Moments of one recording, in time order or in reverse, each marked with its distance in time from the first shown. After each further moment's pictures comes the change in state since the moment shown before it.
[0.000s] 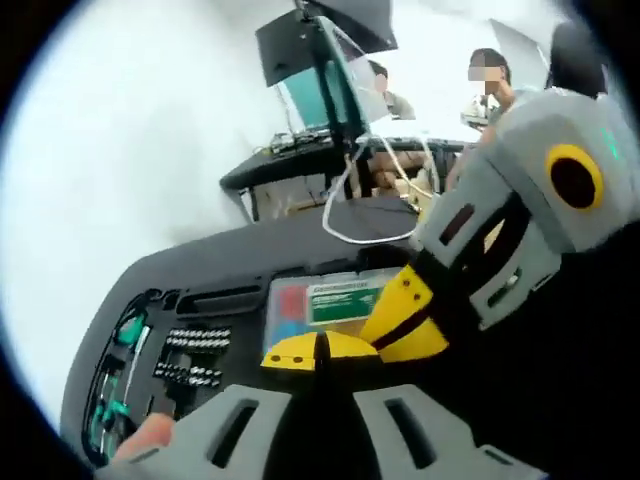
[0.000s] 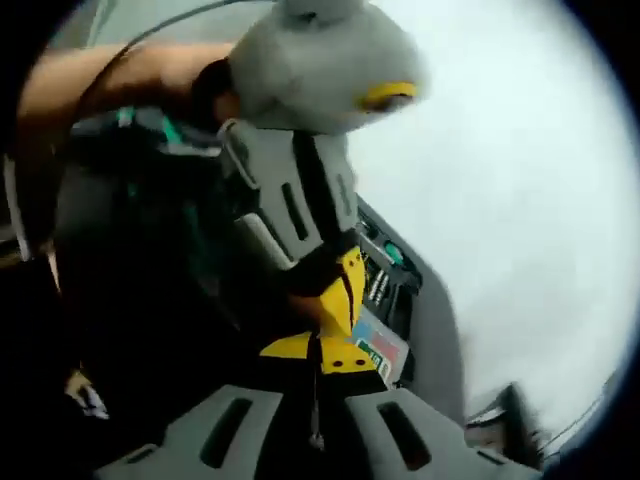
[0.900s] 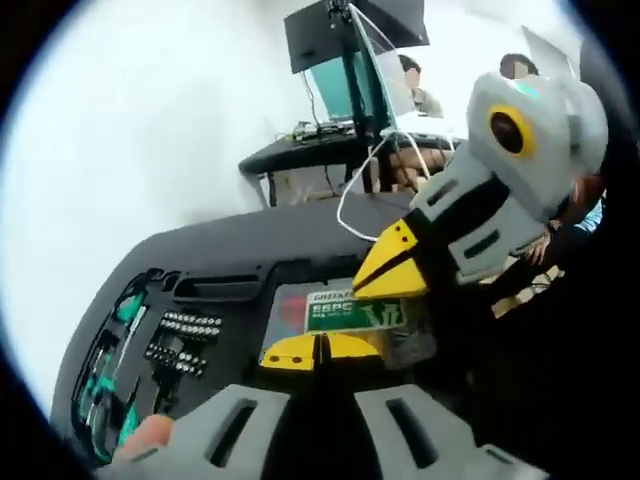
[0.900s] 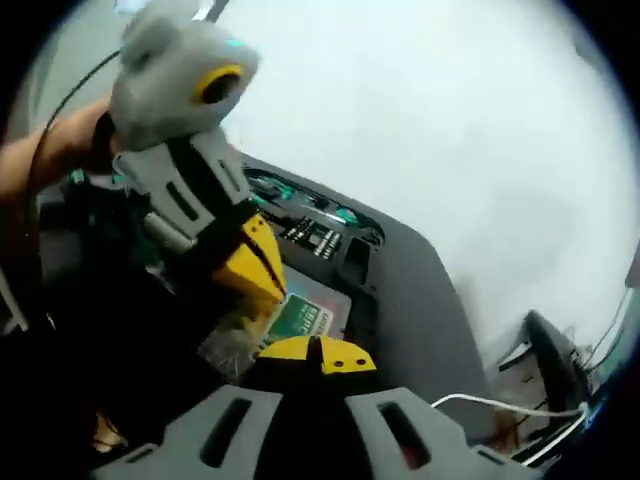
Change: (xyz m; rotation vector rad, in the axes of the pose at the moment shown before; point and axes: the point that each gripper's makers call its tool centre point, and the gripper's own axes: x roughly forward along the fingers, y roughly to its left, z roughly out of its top) left arm 0.006 -0.011 0.000 -0.091 0.054 0.081; right arm -0.013 -0.047 -0.040 0.149 -0.013 -0.139
